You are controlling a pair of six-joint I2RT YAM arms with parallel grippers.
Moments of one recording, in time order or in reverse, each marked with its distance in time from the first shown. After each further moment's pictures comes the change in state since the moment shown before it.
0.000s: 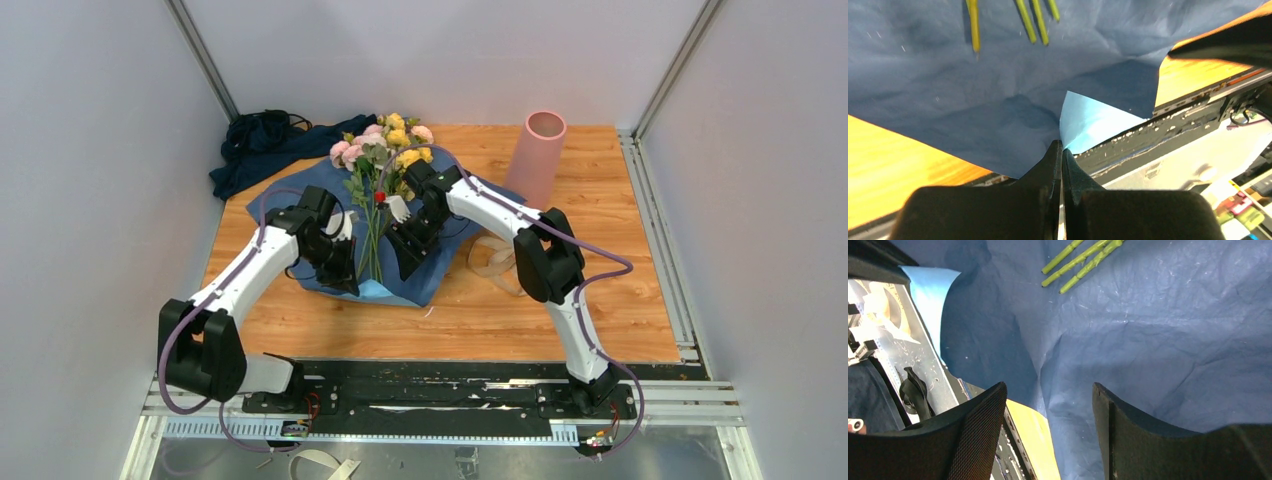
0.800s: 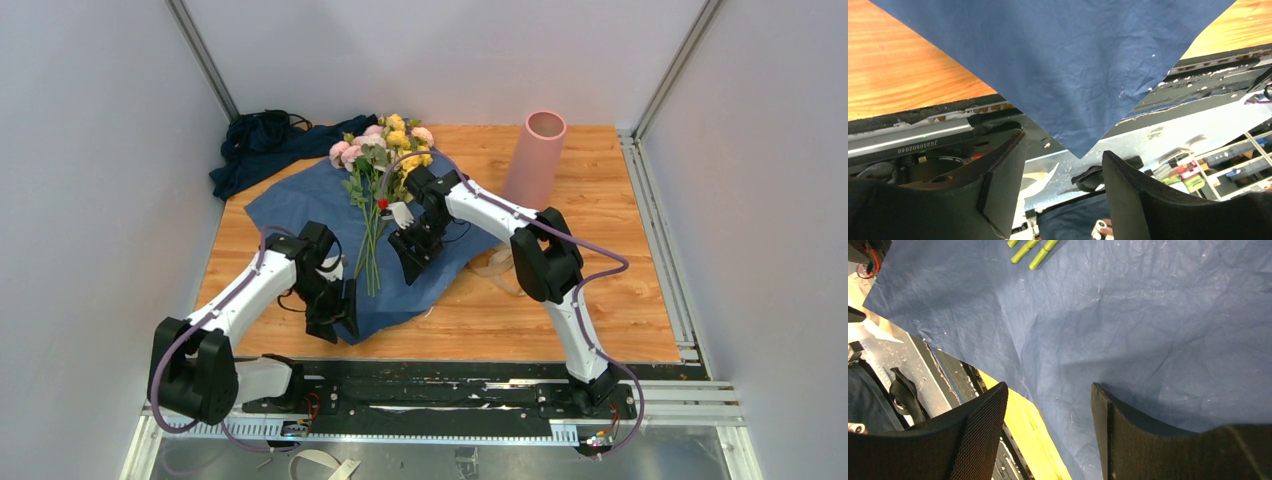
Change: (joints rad) left arm -0.023 -0.123 -0.220 -0.190 -0.006 -0.140; right arm 0.000 0.017 -0.032 -0.001 0.052 0.004
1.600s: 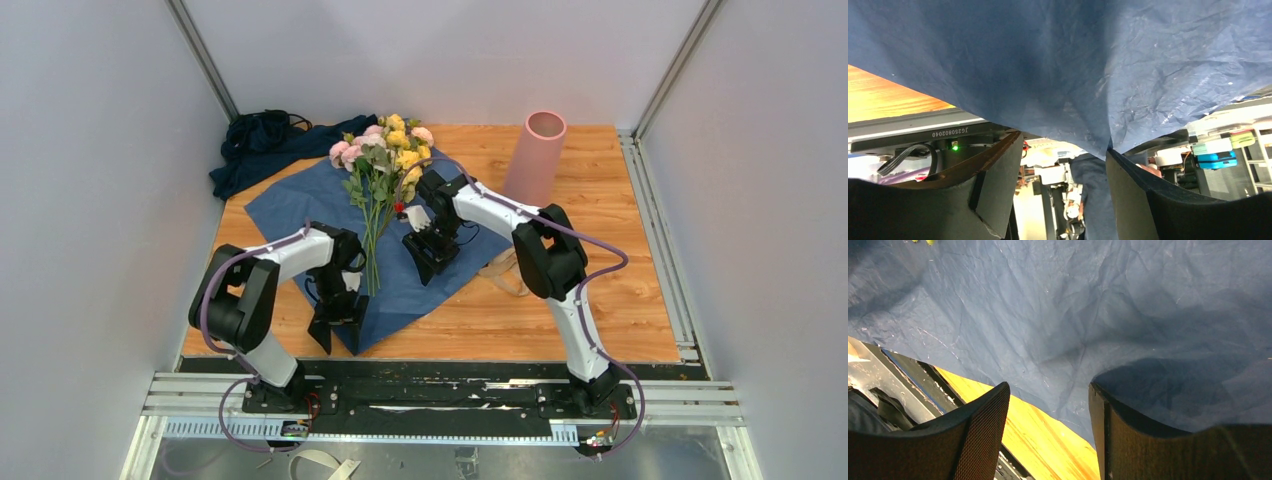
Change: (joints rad) left arm -0.092 0.377 0.060 -0.068 -0.094 0.090; right arm -0.045 -0.003 -0.095 0.028 0.161 0.071
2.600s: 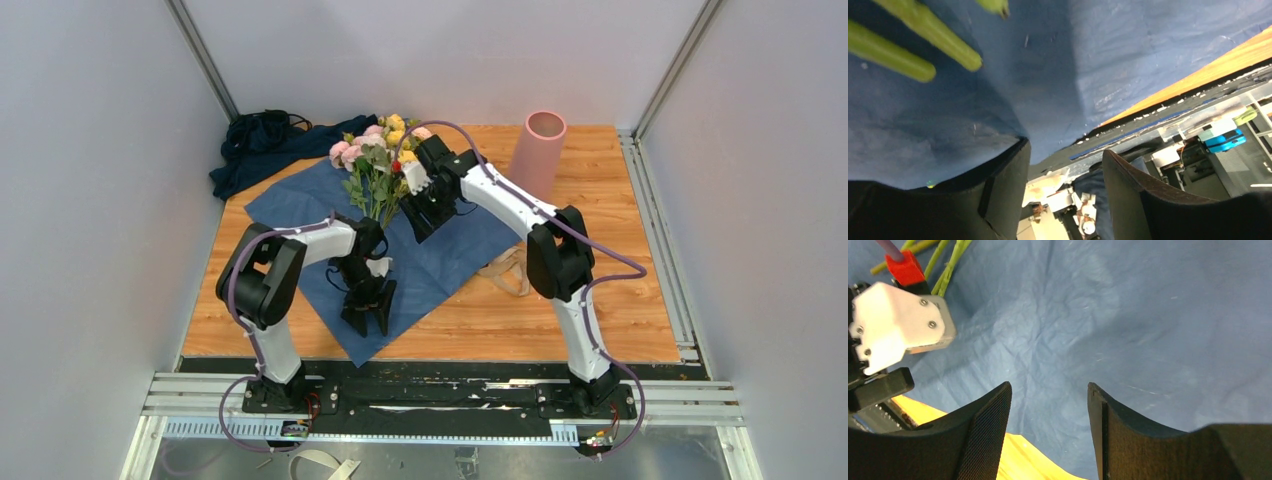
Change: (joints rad) left arm -0.076 0.180 0.136 0.207 0.180 0.051; right arm -0.021 -0.031 0.198 0.049 0.177 0.023
